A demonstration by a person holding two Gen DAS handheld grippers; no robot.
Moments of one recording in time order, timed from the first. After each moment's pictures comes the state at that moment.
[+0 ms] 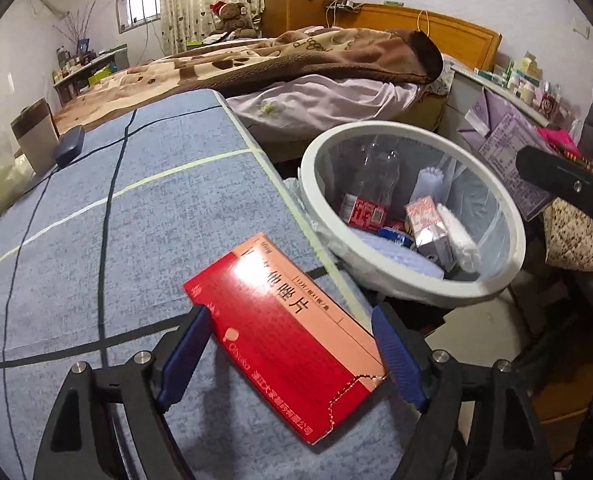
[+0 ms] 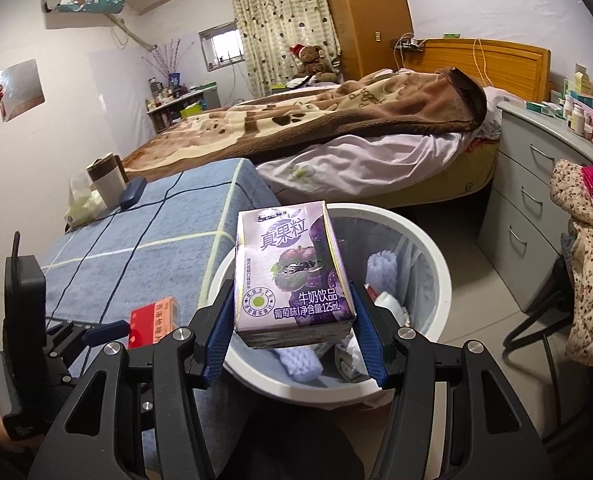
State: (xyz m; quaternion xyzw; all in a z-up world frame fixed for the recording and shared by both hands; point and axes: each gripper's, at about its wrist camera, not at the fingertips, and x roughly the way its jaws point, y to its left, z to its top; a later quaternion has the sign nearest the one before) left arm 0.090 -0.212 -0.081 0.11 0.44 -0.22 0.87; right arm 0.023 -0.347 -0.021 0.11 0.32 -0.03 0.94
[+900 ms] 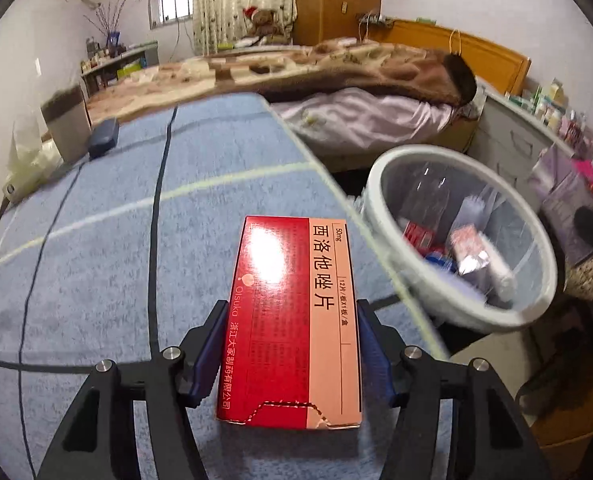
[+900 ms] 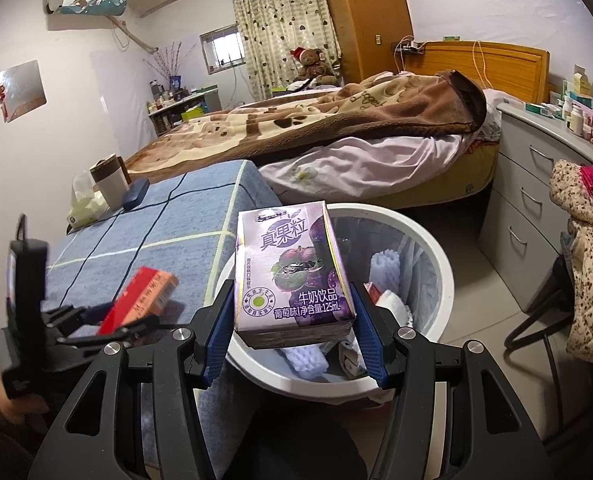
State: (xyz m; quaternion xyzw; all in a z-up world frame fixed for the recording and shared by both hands) left arm 0.115 -0.178 -0.070 0.08 0.42 -0.18 0.89; right arm 0.020 -0.343 -0.020 0.11 0.32 -0.04 0.94
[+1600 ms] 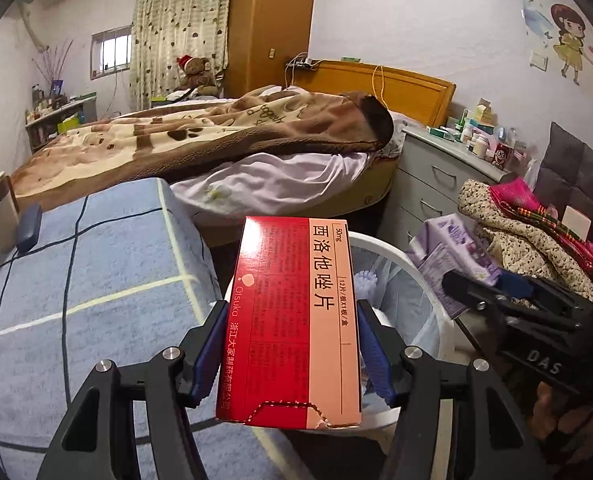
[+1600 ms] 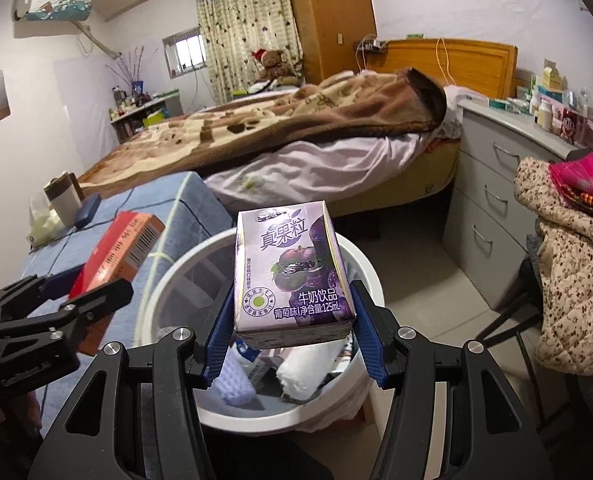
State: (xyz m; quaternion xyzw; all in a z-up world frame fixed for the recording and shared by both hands) left arm 0.115 -0.272 -0.014 0.06 0.34 -0.31 0.88; right arm 0.037 -0.388 -0.025 0.11 0.33 -0.10 0.93
